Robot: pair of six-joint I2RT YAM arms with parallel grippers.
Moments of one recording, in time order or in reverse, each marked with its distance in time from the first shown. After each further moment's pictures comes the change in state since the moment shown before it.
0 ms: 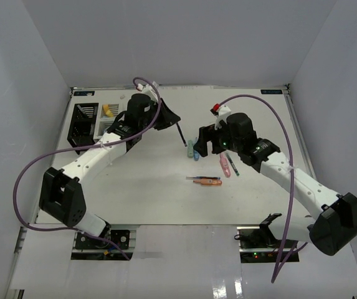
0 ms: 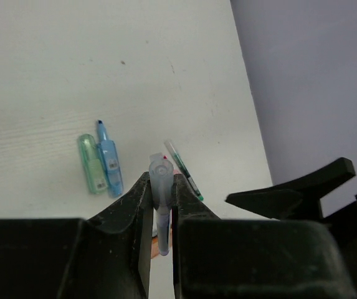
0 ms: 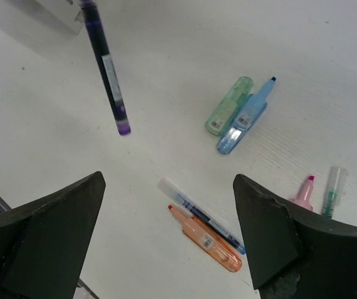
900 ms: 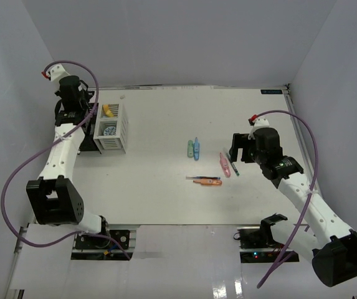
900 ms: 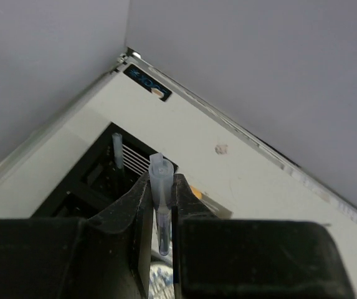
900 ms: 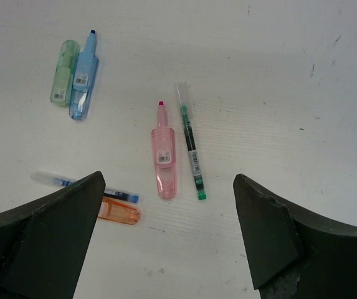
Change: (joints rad) left arm 0.561 -0.075 0.096 -0.053 -0.620 0.325; right arm -0.252 -0.288 -0.235 -0.129 0.262 0.002
